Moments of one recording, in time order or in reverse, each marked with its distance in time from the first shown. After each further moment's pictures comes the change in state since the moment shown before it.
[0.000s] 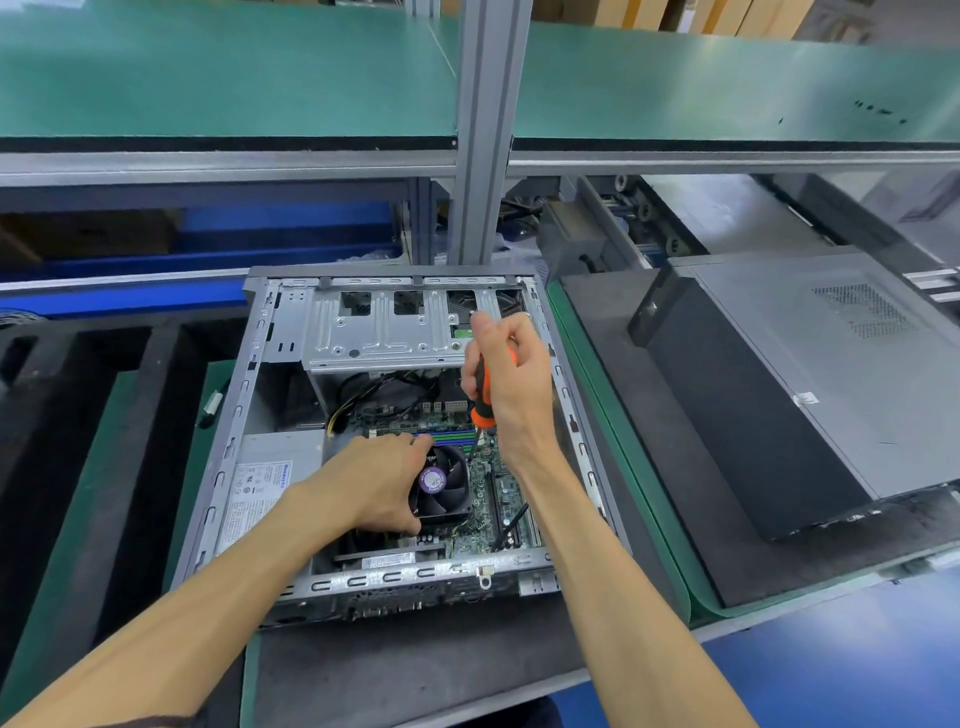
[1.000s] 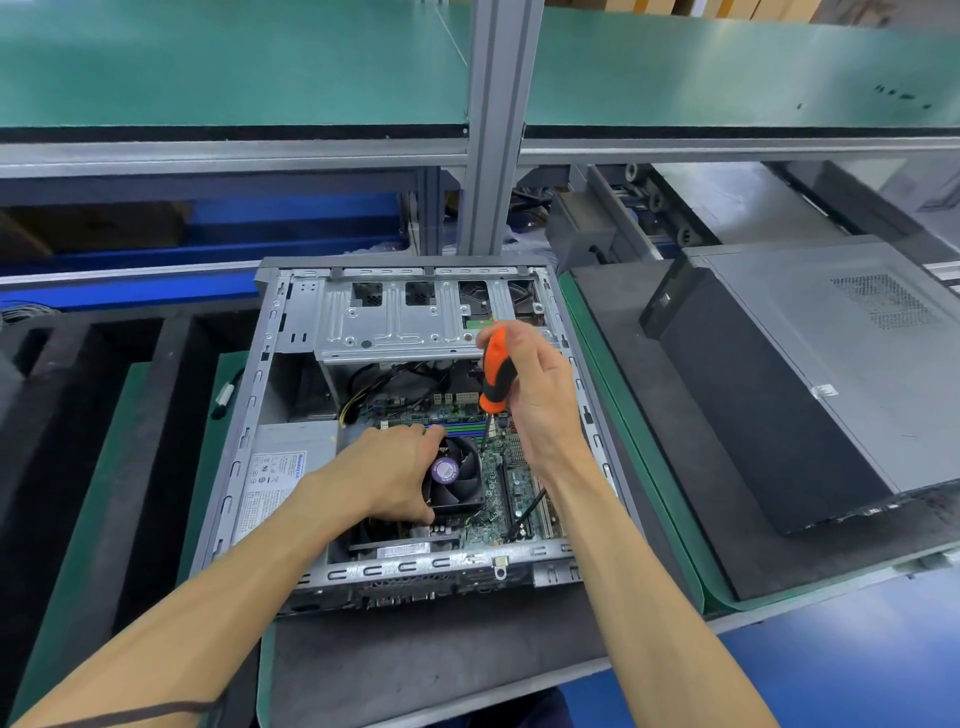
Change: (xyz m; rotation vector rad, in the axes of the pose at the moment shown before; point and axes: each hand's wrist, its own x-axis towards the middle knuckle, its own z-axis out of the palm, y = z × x) left_hand -0.002 0.001 -0.005 -0.032 -0.002 -0.003; right_hand -0.009 0.010 -0.013 -0.044 -0.038 0.045
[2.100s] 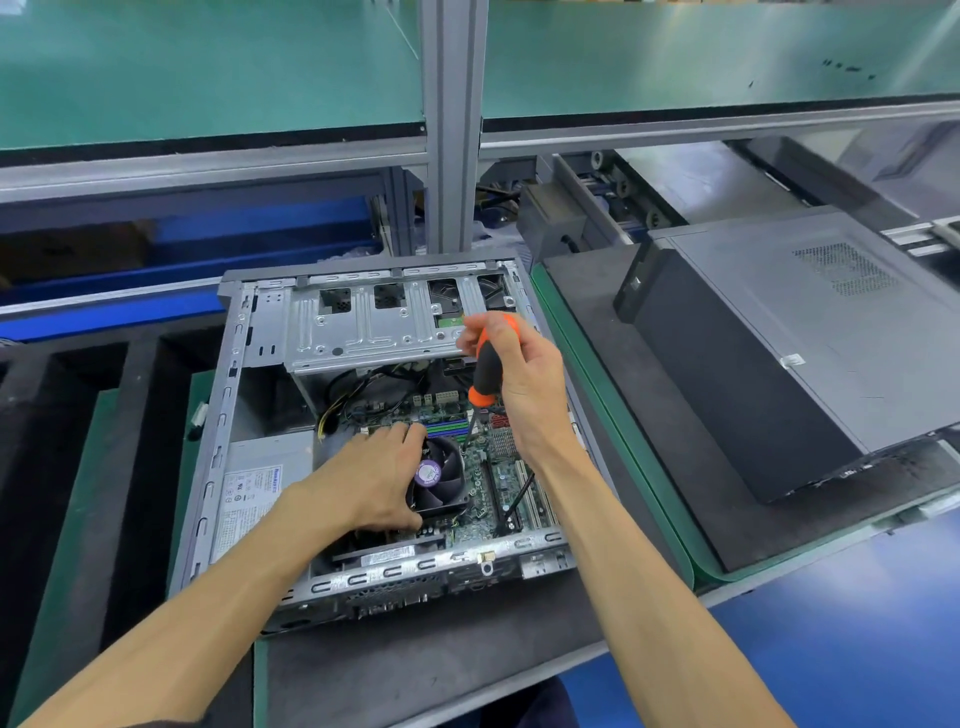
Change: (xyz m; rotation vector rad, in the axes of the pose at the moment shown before) left_hand 0.002 0.003 0.006 0.010 -0.010 0.027; right_hand 0.001 -0.010 -0.006 -0.025 0.093 -0.064
